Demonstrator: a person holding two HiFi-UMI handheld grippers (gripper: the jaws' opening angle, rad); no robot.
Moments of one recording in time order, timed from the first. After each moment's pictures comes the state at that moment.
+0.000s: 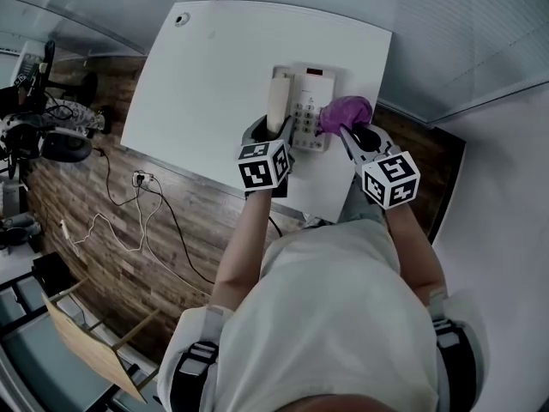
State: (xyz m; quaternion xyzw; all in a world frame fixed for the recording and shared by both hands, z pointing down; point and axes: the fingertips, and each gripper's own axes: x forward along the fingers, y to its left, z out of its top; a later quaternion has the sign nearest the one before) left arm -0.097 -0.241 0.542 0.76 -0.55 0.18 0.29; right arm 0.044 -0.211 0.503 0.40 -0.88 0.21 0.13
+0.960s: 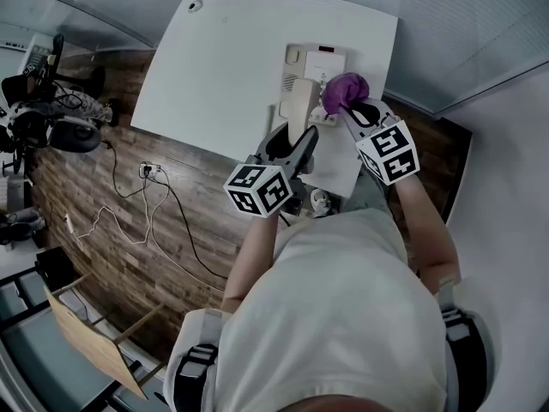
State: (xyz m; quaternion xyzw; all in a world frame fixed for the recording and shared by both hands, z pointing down) left arm -0.067 -0.134 0.463 0.84 -0.44 0.00 0.32; right arm 0.011 -0.179 0.485 0.36 -0.90 0.10 0.23
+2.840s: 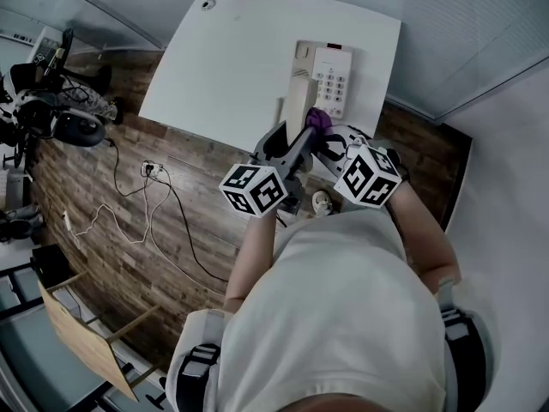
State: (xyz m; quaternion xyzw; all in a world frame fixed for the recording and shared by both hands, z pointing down) left arm -0.091 -0.102 0.441 0.85 -0.44 -0.05 0.29; right arm -0.082 -0.063 0.481 0.13 -0.93 -0.07 0.32
